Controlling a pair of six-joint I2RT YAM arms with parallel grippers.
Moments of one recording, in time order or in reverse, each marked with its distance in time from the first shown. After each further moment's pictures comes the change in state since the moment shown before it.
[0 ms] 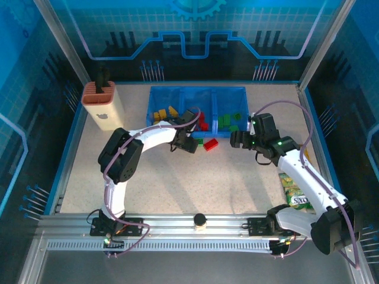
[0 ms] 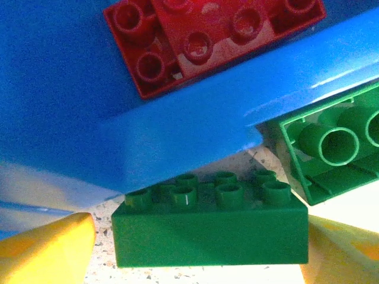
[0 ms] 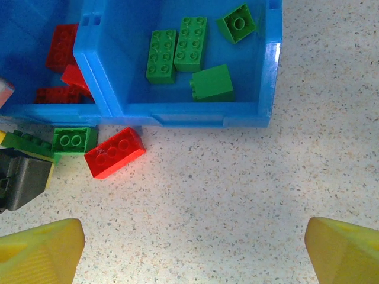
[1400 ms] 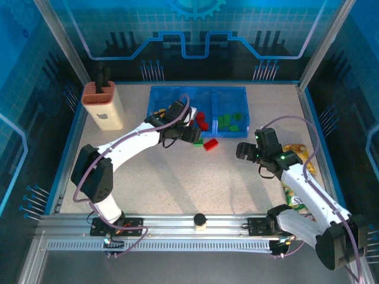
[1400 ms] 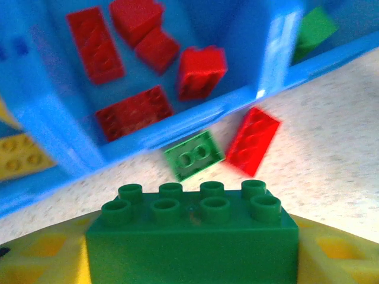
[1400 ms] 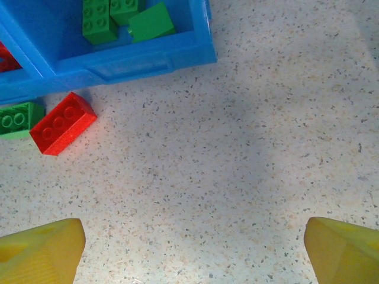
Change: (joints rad) left arm -0.023 -0.324 -0.050 0.095 0.159 -0.029; right arm -0.002 -0.154 -0.190 -0.031 0.068 0.151
